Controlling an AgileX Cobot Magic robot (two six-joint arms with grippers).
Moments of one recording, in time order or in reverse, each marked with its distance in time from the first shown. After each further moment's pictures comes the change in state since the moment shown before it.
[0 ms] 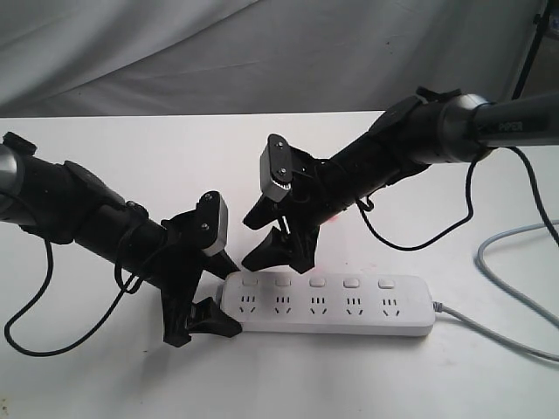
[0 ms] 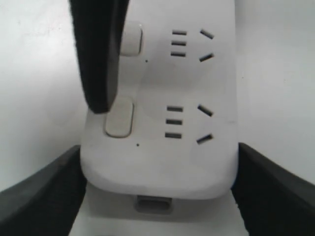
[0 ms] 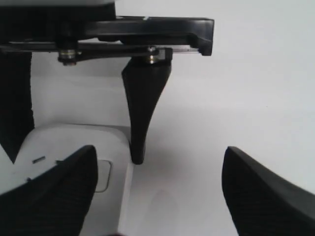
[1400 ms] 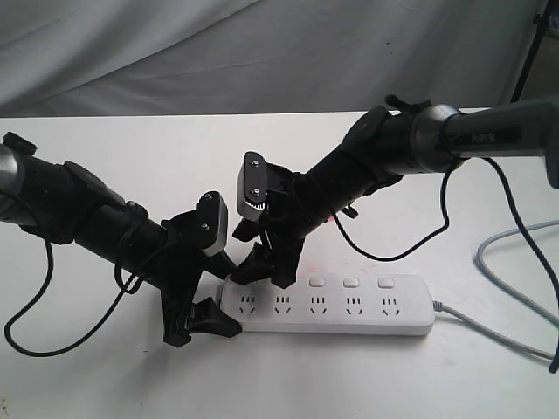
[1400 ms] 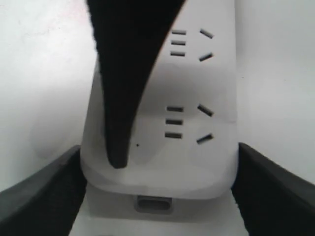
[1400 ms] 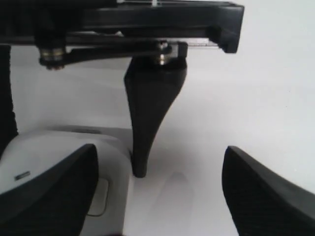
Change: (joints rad) left arm 0.000 0.000 0.000 0.000 0.000 0.000; right arm 0.077 0.021 -0.004 -0.109 -0.110 0.099
